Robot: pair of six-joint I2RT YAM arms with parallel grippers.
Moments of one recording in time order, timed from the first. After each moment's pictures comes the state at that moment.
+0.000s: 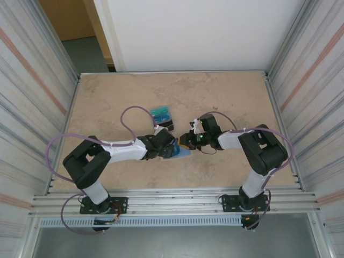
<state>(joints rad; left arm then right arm) -0.88 1.67 0.85 -0.30 -0.39 -0.49 0.50 1.74 0.70 0.25 -0.78 0.89</state>
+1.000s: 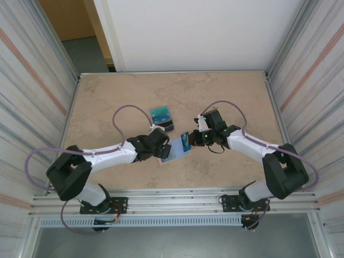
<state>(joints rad) -0.88 1.45 0.81 -0.38 -0.34 -0.42 0.52 1.42 0.80 -0.30 -0.45 0.48</state>
